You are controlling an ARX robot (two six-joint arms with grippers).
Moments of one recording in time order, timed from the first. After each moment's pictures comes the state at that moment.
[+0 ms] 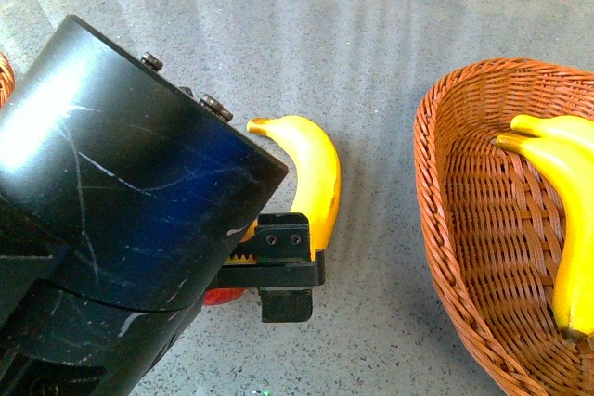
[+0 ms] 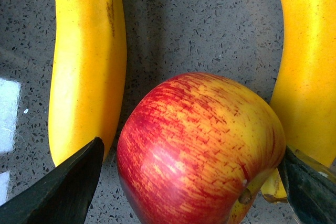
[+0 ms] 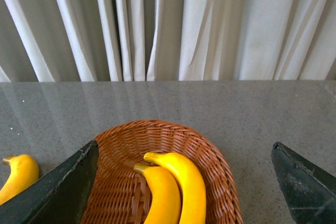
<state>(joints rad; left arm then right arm) -0.77 1.76 0.58 0.20 -0.34 -0.66 0.00 0.00 0.02 0.00 0.00 0.00</state>
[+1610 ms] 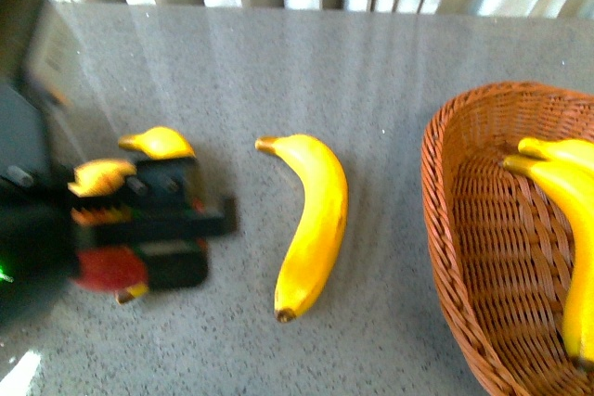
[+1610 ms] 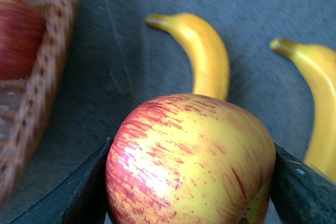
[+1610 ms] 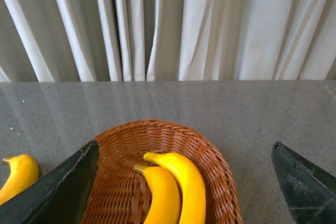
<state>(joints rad) -0.57 1.32 0.51 -0.04 -0.41 -0.58 0.00 0.00 0.02 0.00 0.00 0.00</state>
